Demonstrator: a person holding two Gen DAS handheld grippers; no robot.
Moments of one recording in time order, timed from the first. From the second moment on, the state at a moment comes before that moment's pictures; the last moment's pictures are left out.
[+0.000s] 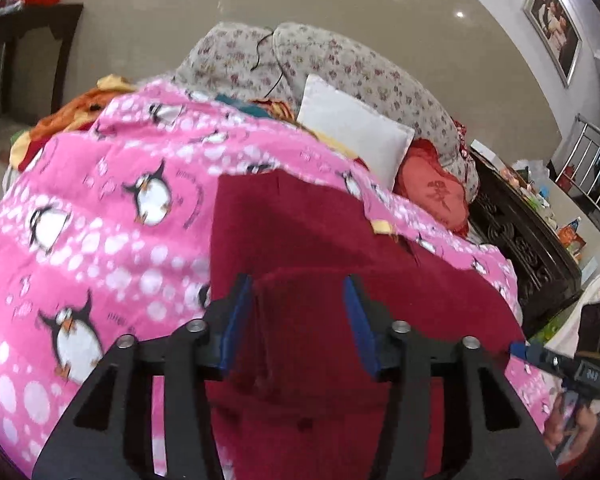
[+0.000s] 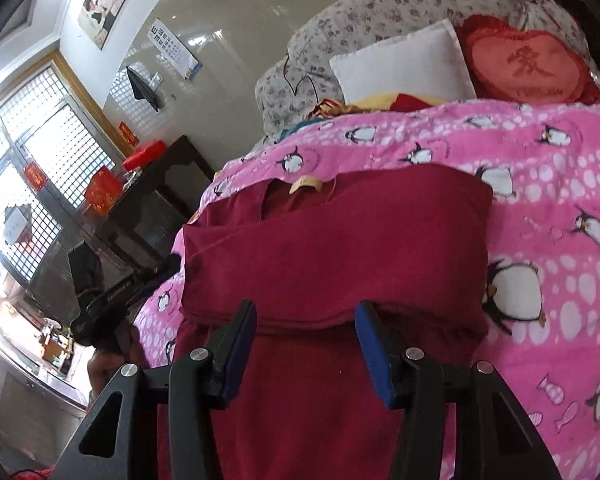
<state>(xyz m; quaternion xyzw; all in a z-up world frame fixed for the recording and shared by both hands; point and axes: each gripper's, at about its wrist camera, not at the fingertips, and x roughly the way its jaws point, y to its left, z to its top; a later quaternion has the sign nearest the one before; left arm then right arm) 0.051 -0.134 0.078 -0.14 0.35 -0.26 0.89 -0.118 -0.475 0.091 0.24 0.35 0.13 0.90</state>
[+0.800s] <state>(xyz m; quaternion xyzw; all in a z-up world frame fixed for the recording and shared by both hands) 0.086 -0.136 0.067 -0.05 0.38 -0.21 0.90 -0.095 -0.461 0.077 0.14 0.38 0.08 0.91</state>
